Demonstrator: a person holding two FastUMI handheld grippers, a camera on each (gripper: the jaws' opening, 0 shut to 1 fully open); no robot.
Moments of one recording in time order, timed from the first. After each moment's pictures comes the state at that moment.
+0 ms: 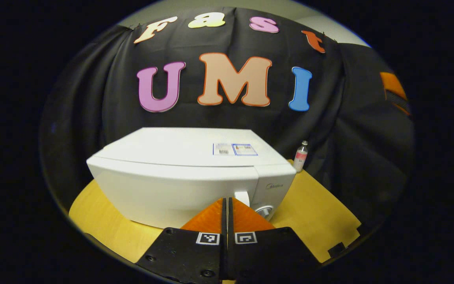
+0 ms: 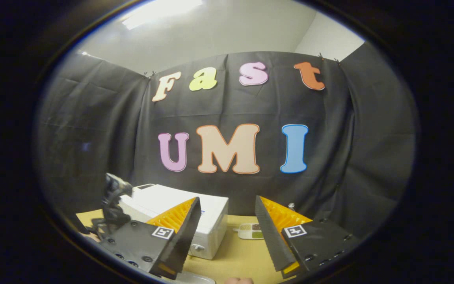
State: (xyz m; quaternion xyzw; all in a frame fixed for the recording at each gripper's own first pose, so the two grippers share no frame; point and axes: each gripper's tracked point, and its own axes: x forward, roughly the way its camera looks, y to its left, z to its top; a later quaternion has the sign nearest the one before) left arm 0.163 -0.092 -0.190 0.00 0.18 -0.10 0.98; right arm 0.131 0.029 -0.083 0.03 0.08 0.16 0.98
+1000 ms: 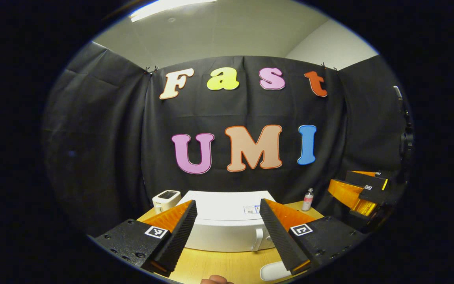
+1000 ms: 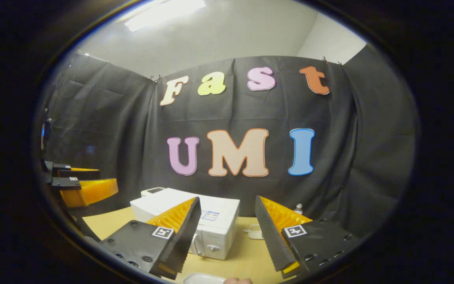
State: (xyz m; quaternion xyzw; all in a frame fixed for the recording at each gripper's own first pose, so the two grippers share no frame) left arm 0.076 -0.019 -0.012 0.02 0.04 -0.02 1.00; right arm 0.097 0.063 -0.062 0.04 0.07 0.17 0.98
